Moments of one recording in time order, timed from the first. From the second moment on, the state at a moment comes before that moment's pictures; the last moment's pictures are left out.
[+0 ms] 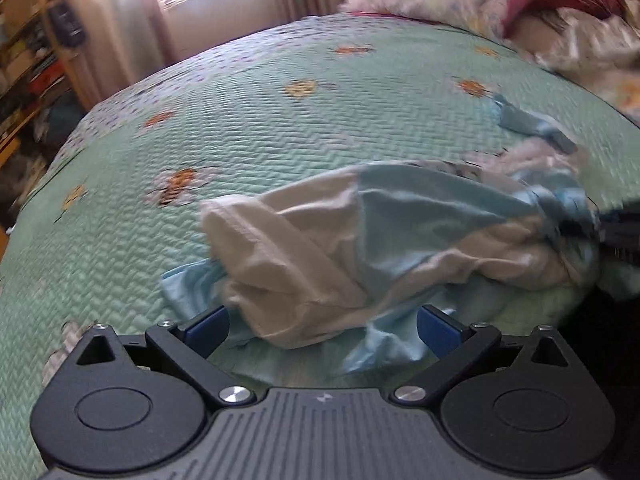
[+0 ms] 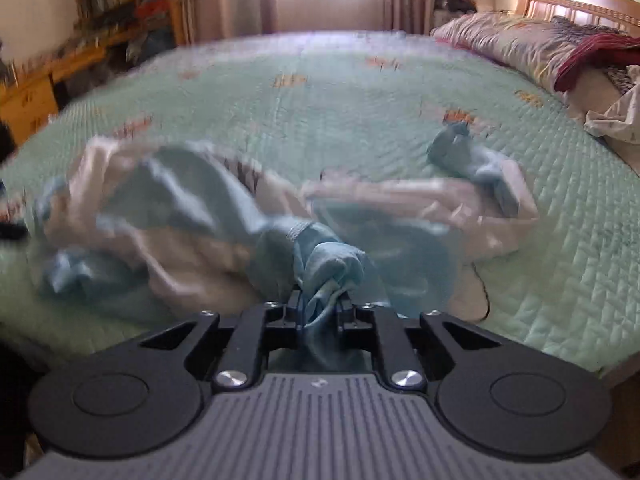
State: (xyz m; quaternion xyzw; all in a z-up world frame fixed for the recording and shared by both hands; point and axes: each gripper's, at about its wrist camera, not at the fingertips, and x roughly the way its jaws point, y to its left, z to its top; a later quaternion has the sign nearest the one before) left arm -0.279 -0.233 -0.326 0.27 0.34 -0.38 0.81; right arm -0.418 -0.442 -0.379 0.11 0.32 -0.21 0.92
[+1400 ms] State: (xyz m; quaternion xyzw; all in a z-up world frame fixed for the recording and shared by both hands) left arm -0.301 -0.266 -0.384 0.29 0.33 -0.44 0.78; right arm -0.402 -0.411 -0.347 0.08 0.26 -0.15 0.95
